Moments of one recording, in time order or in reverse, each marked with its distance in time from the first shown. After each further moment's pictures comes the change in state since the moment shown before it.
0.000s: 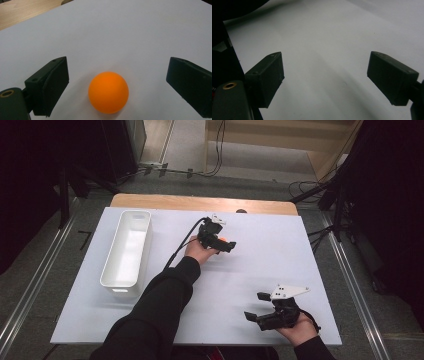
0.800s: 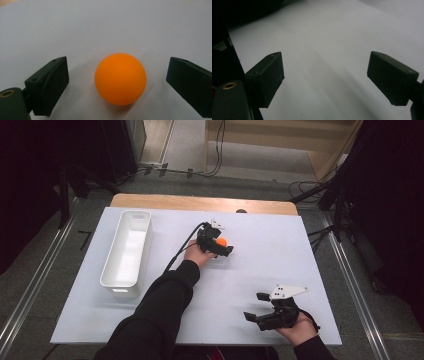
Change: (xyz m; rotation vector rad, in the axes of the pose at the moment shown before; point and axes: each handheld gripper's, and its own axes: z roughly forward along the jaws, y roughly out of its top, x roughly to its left) left arm 0.005 -0.019 0.017 0.048 0.039 0.009; right arm 0.000 0.000 0.002 0.003 0.007 -0.008
